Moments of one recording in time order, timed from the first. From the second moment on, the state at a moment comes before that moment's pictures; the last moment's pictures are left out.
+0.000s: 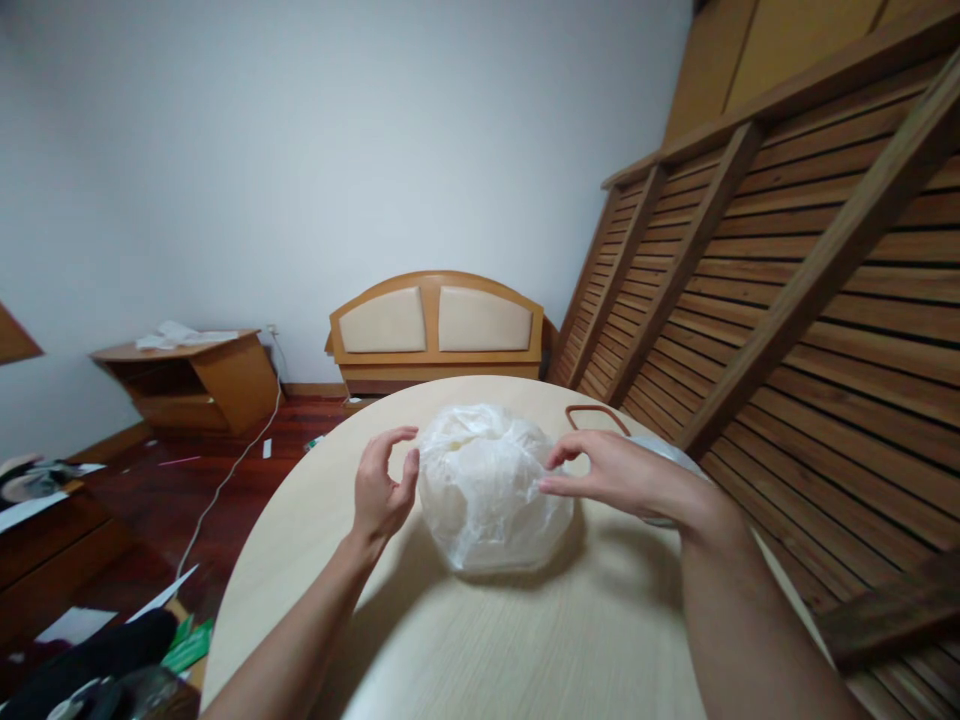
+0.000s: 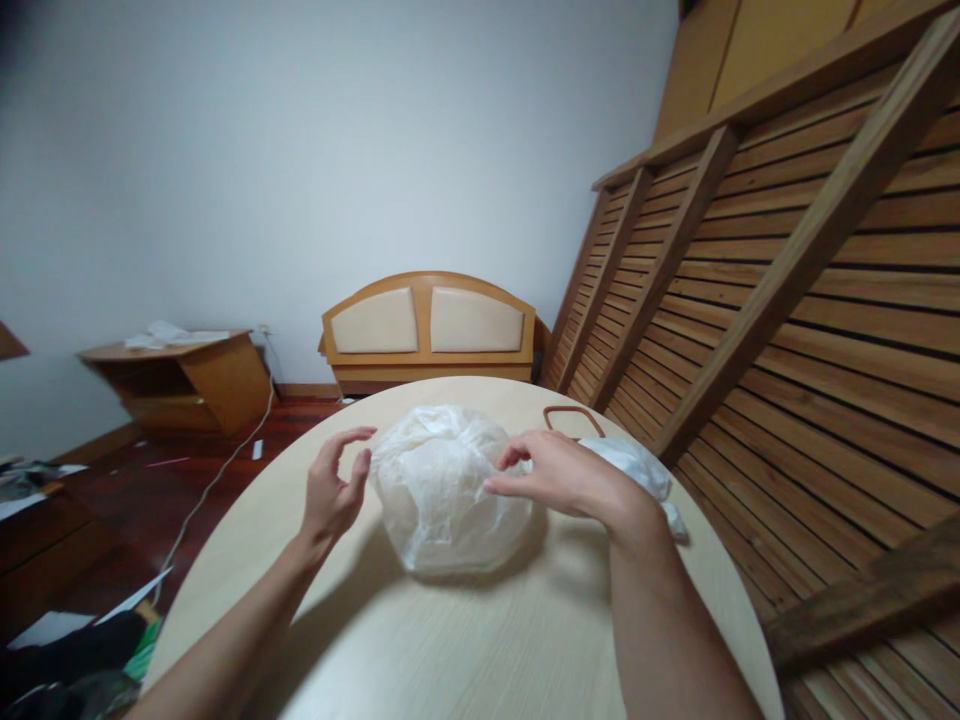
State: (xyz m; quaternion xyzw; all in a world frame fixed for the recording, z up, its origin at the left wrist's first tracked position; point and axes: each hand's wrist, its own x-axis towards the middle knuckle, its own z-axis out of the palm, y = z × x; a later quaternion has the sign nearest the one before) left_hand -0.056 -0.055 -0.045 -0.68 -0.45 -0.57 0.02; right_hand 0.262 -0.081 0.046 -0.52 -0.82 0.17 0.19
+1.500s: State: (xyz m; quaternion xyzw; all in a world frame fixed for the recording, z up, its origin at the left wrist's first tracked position) left_hand -0.035 -0.052 -0.056 -0.63 -0.43 -0.58 -0.30; right_hand 0.229 -0.057 0.034 -0.55 -0.77 0.15 0.28
